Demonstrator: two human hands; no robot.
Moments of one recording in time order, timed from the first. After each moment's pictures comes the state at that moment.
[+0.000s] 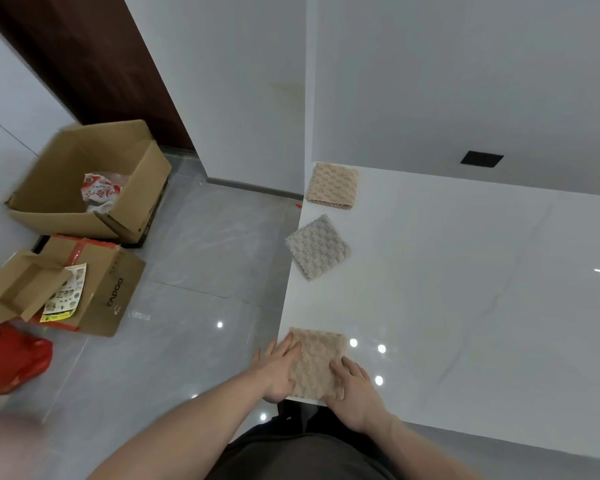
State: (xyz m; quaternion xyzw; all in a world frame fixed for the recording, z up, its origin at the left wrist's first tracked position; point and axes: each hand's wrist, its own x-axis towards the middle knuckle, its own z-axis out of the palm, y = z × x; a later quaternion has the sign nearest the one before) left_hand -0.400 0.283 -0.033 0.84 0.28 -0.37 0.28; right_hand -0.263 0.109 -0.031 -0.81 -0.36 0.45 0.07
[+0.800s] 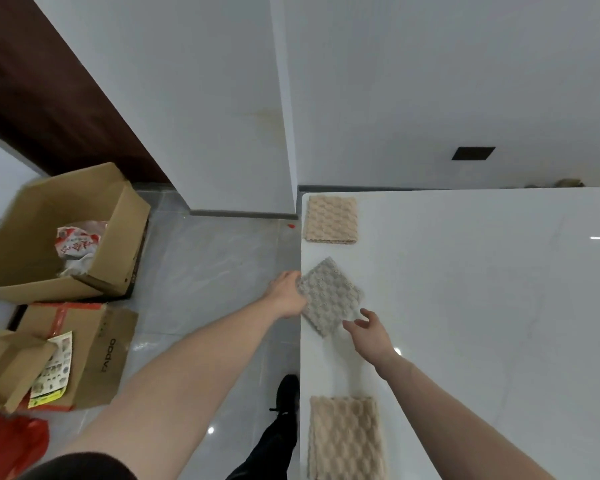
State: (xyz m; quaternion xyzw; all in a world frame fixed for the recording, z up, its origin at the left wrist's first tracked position) left_hand -0.218 0.506 0.003 0.82 0.40 -0.21 0.36; right_hand -0.143 0.299 -0.021 -0.80 0.01 0.47 0.38
